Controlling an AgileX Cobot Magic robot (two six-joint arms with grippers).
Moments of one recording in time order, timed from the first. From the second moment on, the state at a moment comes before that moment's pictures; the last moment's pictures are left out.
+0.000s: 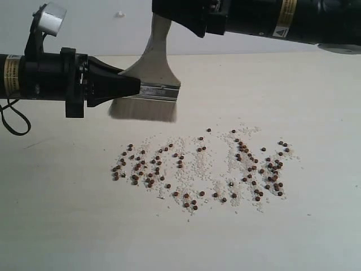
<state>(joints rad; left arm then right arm) -0.16 1.82 -0.93 1.50 -1.21 -1.00 0.25 1.85 -1.16 -1.21 -1.22 1.09</state>
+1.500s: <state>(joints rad) -0.16 1.82 -0.93 1.50 -1.21 -1.01 0.25 1.85 -1.20 -1.22 -1.22 1.16</state>
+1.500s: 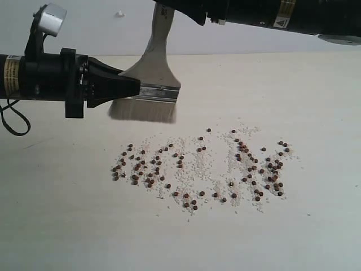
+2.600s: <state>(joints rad) -0.16 1.82 -0.93 1.50 -1.21 -1.01 0.30 1.85 -1.20 -1.20 -1.21 1.18</state>
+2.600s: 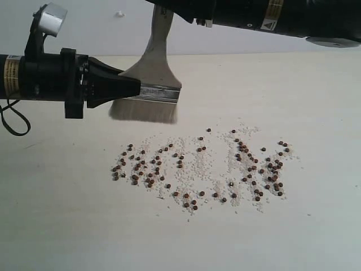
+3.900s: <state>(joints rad) -0.11 1.64 -0.93 1.58 -1.21 -1.34 0.10 1.60 -1.13 -1.32 -0.95 1.39</state>
